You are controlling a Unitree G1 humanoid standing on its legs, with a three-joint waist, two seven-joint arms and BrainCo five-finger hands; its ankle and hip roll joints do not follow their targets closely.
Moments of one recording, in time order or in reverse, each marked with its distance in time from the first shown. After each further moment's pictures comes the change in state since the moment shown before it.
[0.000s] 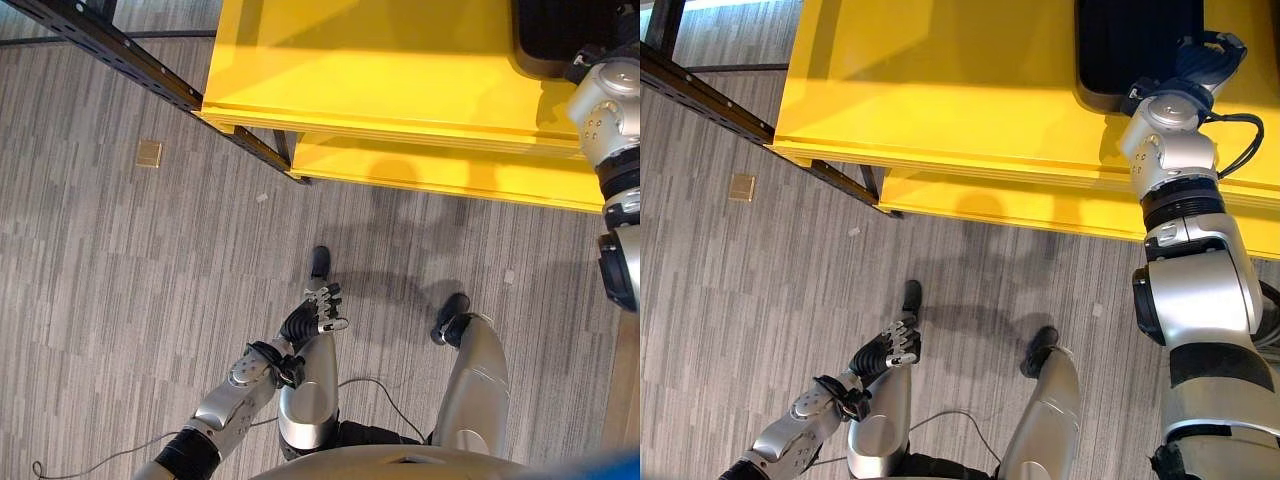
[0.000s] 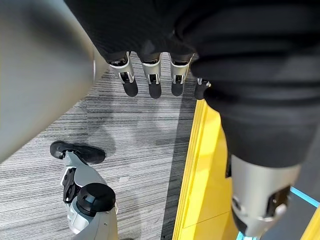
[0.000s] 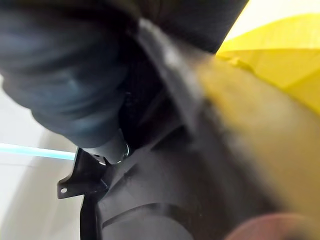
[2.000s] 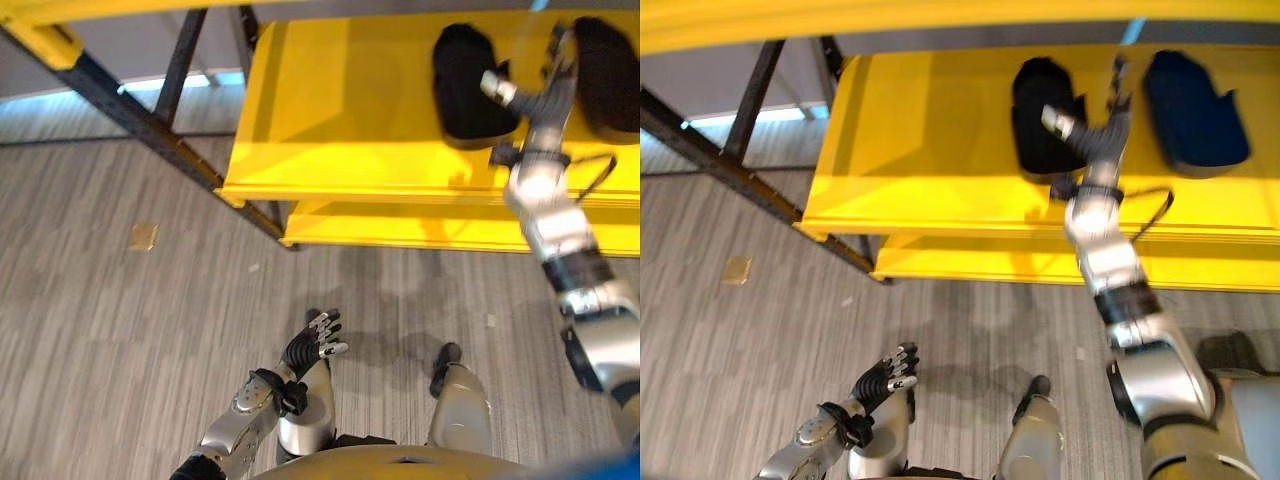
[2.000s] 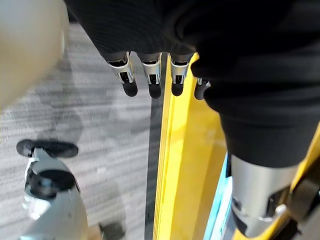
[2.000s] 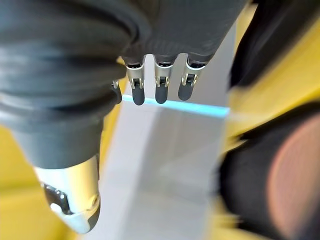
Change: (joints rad) left arm 0.098 -0.078 0.018 0.119 0.026 -0.060 -0.038; right arm 0.701 0.125 -0.053 -0.671 -0.494 -0.181 0.207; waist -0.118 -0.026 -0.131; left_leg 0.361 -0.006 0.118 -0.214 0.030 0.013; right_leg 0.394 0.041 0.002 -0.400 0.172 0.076
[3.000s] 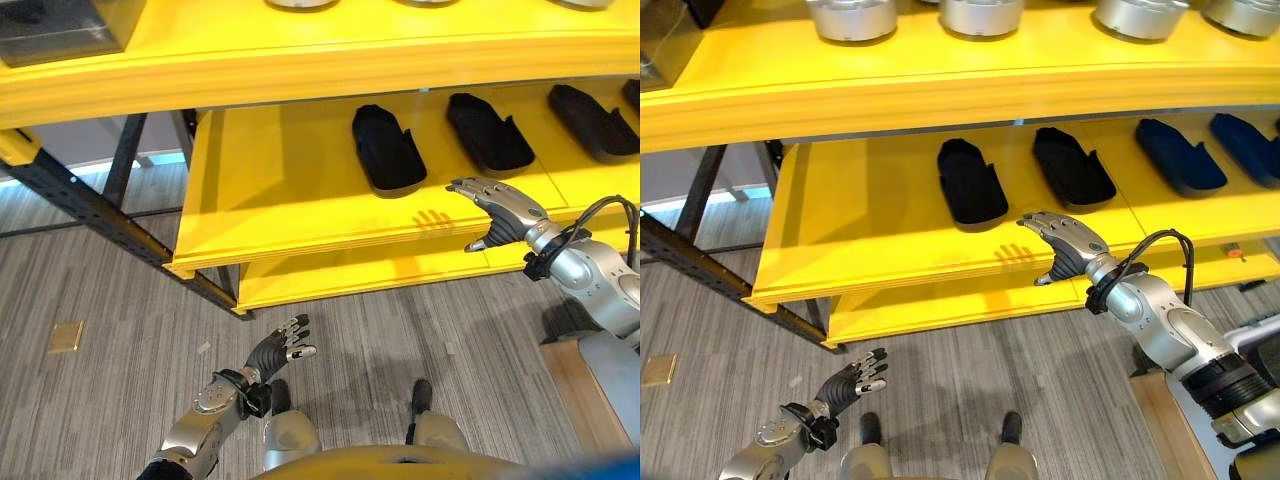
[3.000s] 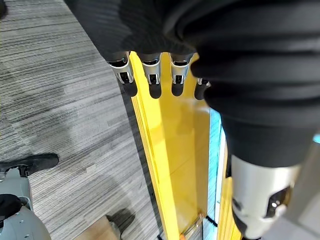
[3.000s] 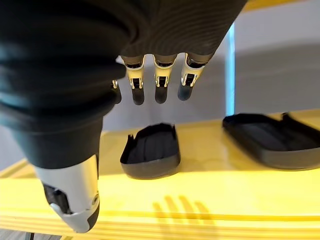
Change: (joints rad) left arm 0.026 0.102 0.156 -0.034 0.068 0.126 -0.098; right arm 0.251 -0.462 0.223 -0.256 -0.584 0.021 0.549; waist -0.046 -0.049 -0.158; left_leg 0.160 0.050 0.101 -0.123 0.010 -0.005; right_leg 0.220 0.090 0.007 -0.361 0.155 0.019
